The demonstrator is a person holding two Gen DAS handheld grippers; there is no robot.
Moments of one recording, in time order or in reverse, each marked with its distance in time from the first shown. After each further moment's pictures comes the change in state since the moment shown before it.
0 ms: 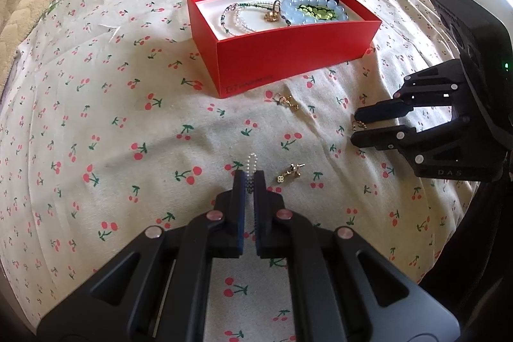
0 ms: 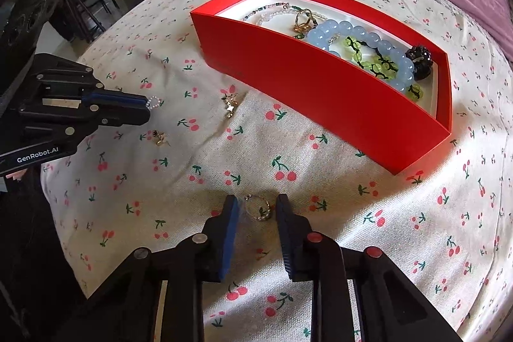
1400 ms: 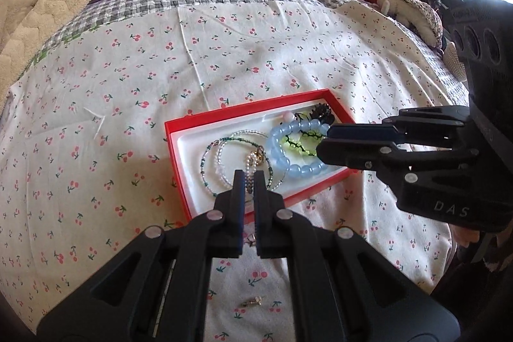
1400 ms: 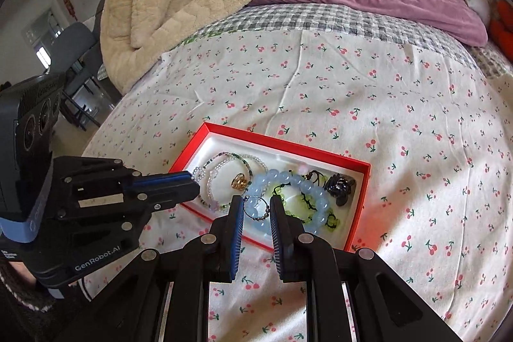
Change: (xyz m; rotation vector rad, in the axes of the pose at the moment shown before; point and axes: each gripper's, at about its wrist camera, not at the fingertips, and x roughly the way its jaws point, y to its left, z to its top) left arm -0.008 -0.005 0.101 -0.081 -0.153 -0.039; right arm -0.063 -0.059 0.076 0.262 -0.224 0.012
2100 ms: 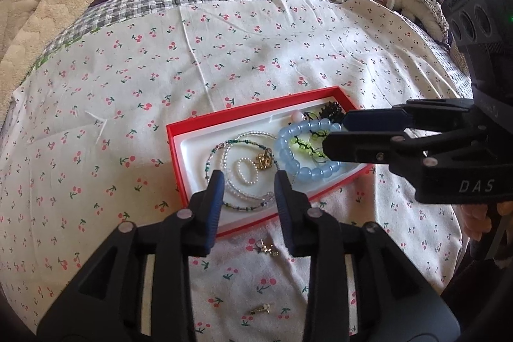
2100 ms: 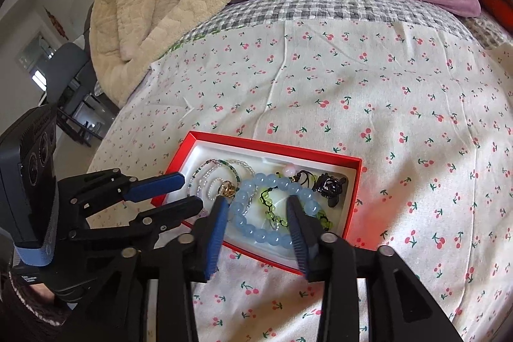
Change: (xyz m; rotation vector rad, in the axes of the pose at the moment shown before) left arm 0.004 -0.002 0.002 0.023 0.002 0.034; right arm 0.003 -0.022 0.005 0.102 0.017 0.041
